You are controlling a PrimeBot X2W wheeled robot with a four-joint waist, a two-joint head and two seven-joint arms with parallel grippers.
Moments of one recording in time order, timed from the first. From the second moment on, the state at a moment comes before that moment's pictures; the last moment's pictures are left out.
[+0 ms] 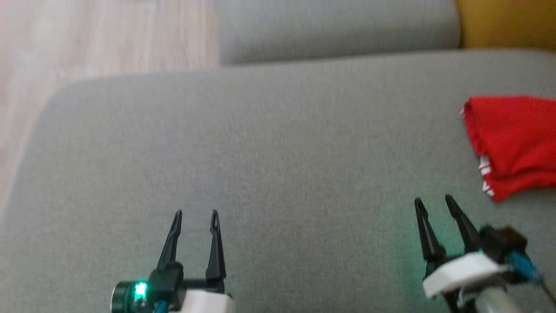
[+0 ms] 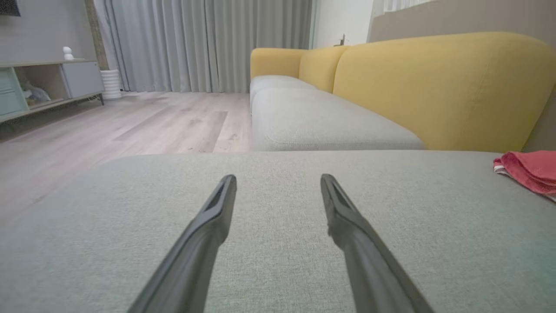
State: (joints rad) left arm 0.02 0.05 -0.36 0.18 -0.19 0.23 -0.26; right arm -0.07 -0.18 0.18 0.45 0.32 0.13 -0.25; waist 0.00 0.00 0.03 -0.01
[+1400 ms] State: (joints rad) left arm 0.23 0.06 -0.28 0.21 -0.31 0.17 -0.23; right arm 0.21 -0.04 0.05 0.26 0.33 0.13 -0.21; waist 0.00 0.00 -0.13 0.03
